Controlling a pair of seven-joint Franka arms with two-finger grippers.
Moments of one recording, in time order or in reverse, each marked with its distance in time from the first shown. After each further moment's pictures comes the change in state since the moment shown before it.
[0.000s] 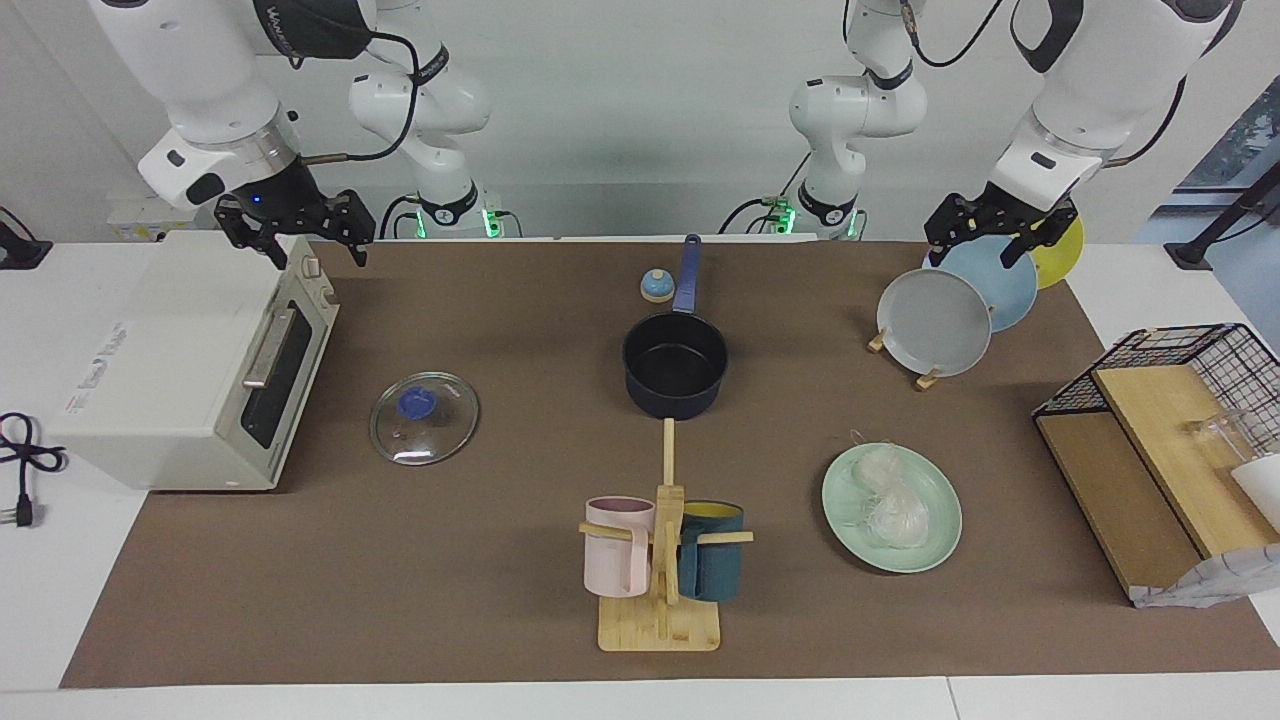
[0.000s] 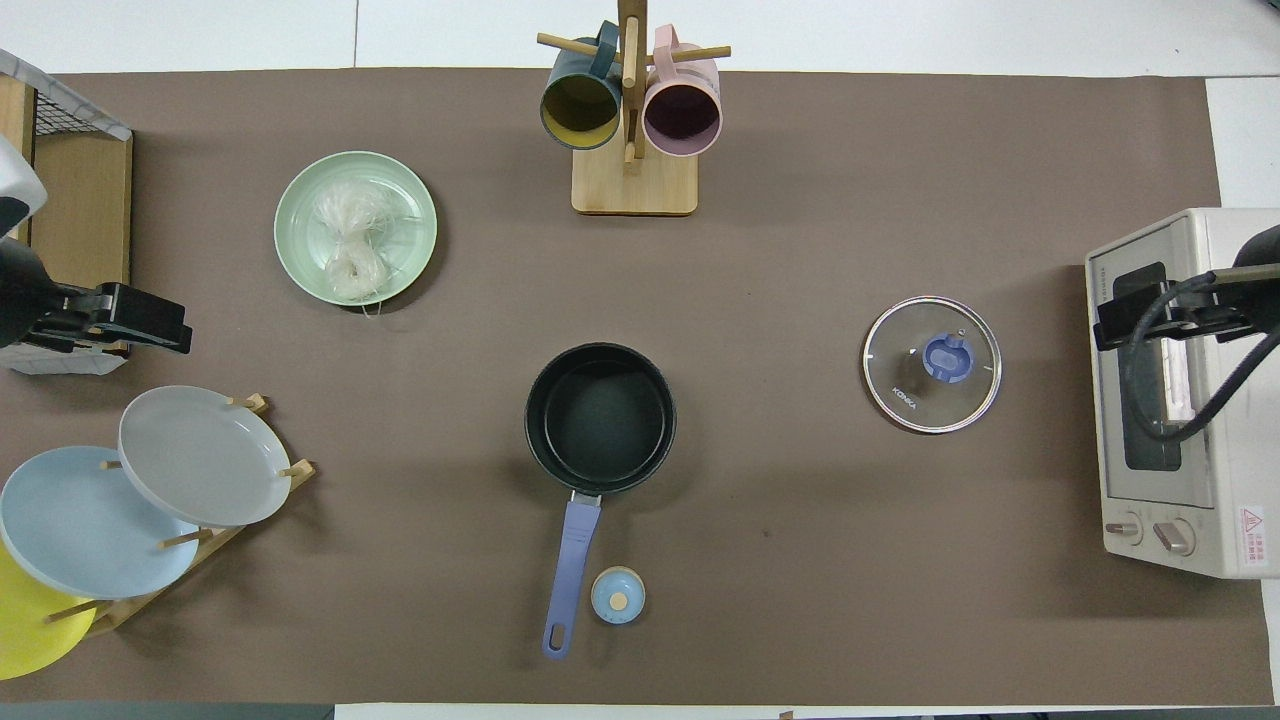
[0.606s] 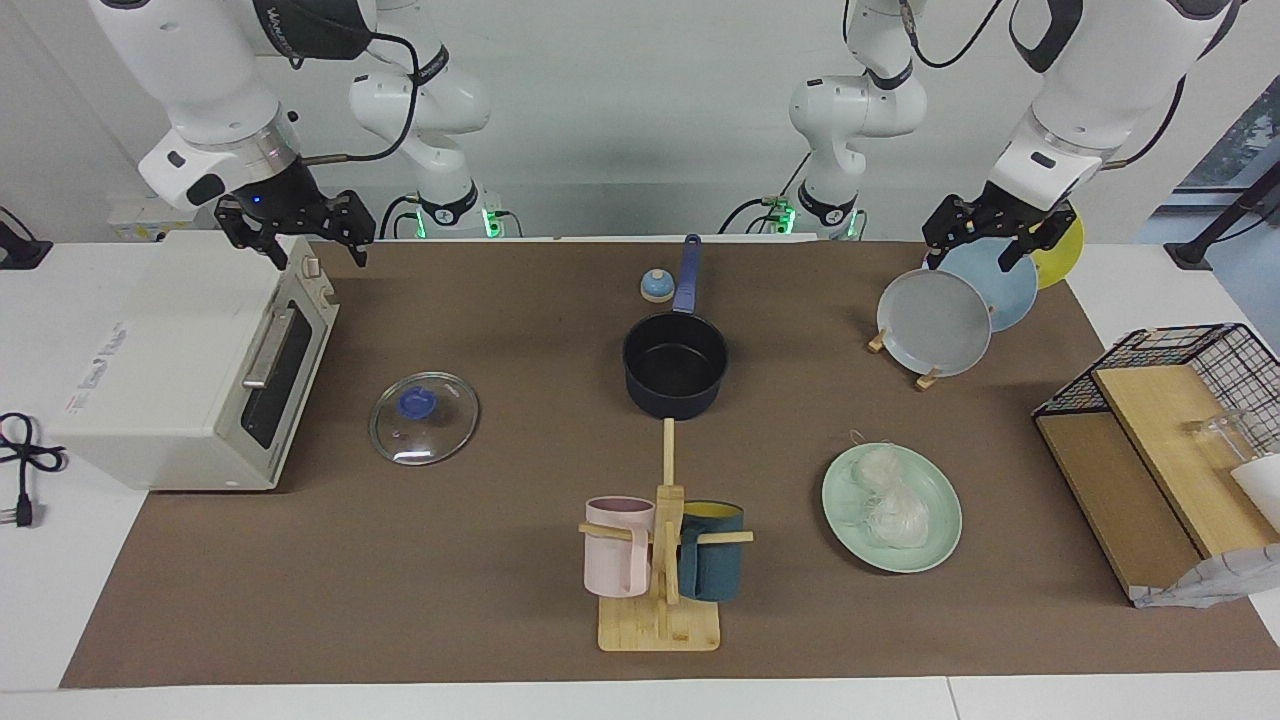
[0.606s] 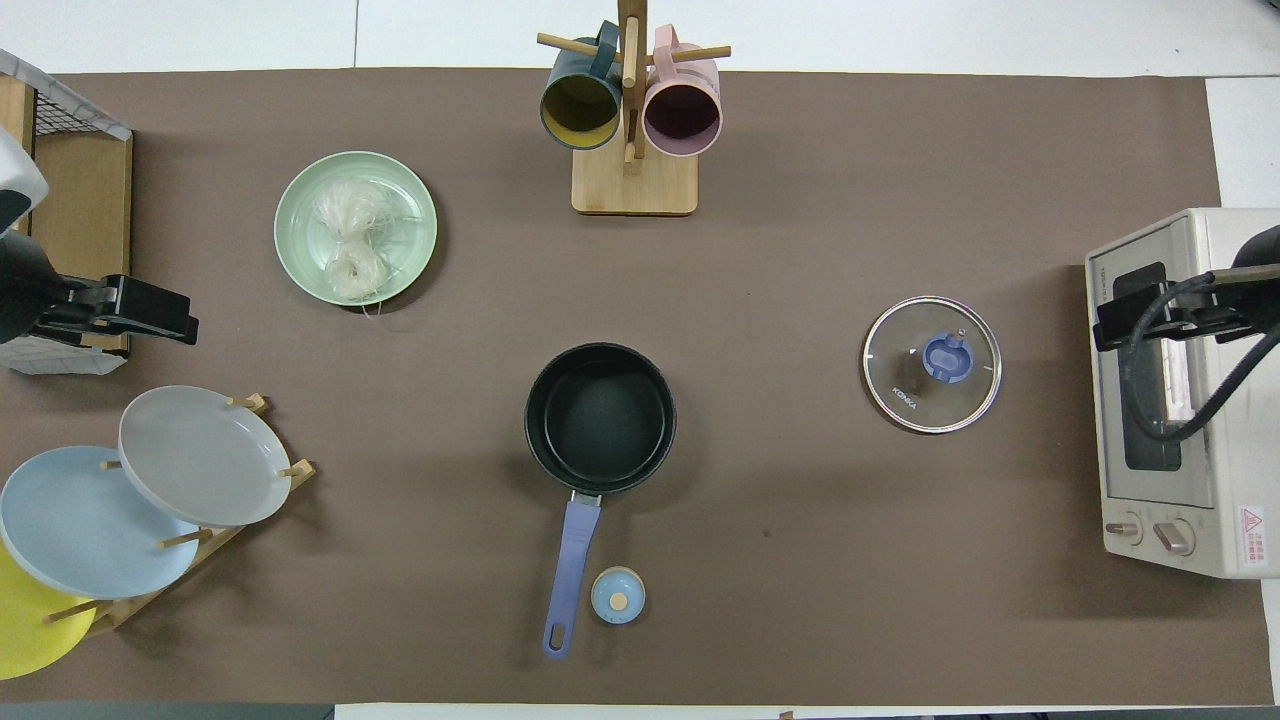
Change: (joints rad) left arm -0.001 0.005 -0.001 -0.001 -0.016 0.025 -0.001; right arm 0.000 0.000 0.000 -0.007 0.000 0.000 0.000
